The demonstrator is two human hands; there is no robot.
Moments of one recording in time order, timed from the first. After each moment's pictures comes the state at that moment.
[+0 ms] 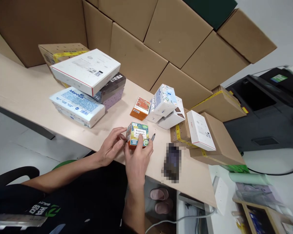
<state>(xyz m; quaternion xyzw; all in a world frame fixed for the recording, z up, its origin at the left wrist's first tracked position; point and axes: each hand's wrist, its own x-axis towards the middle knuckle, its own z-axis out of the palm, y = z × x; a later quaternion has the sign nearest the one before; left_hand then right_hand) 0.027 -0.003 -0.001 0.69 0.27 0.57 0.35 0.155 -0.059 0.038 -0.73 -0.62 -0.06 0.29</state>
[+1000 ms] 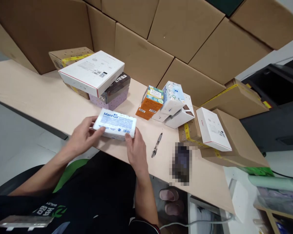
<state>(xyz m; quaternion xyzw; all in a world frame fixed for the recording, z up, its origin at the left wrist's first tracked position) -0.077 0.015 0.033 0.66 0.57 0.40 0.26 0.142 -0.022 0.050 -0.61 -0.63 0.29 0.39</state>
